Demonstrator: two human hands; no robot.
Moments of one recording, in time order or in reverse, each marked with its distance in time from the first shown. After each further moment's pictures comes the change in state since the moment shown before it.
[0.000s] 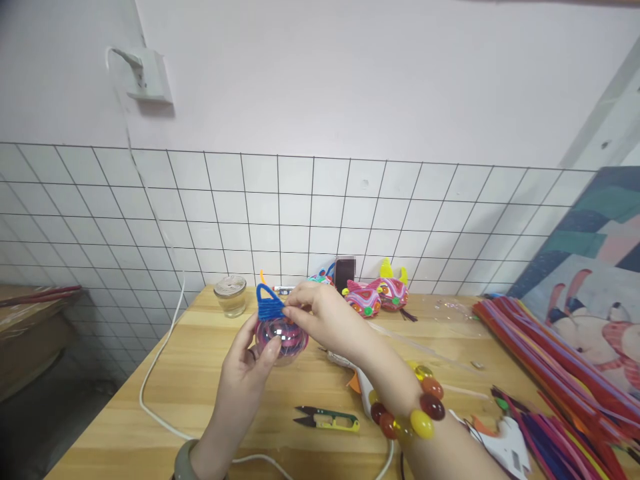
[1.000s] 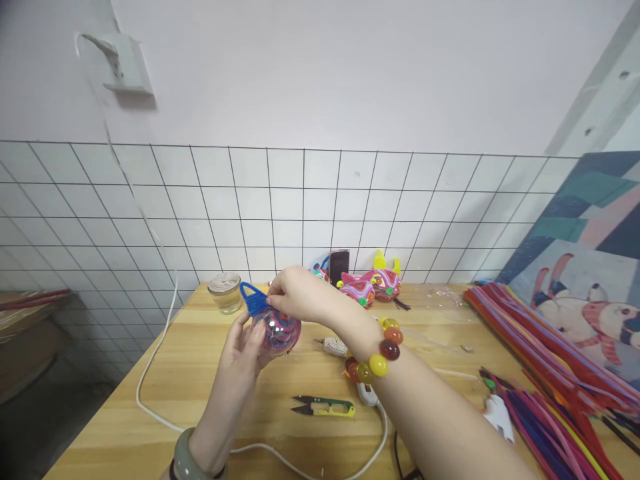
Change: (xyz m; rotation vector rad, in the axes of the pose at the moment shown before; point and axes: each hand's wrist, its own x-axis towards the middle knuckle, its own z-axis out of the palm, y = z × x) left_hand 0.006 -0.002 0.001 -0.105 0.108 -0.197; right_hand 0.032 -0.008 -0.003 -0.213 -0.196 0.060
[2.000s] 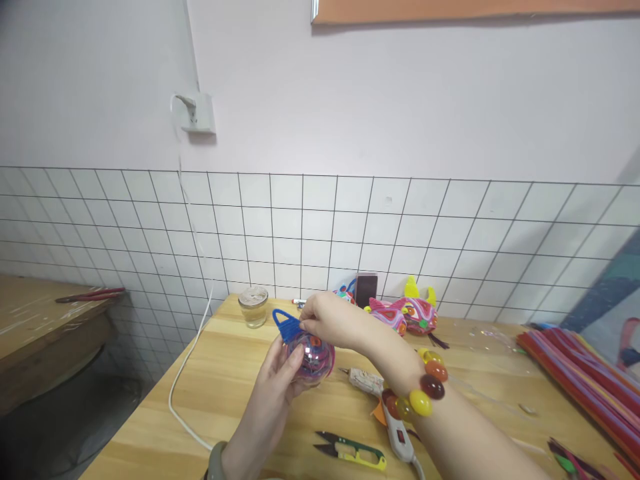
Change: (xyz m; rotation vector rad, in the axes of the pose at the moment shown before) left_hand -0.005 0.010 0.003 -0.194 -0.087 -0.118; right_hand 0.007 0.006 0.003 -0.009 -0.090 -0.051
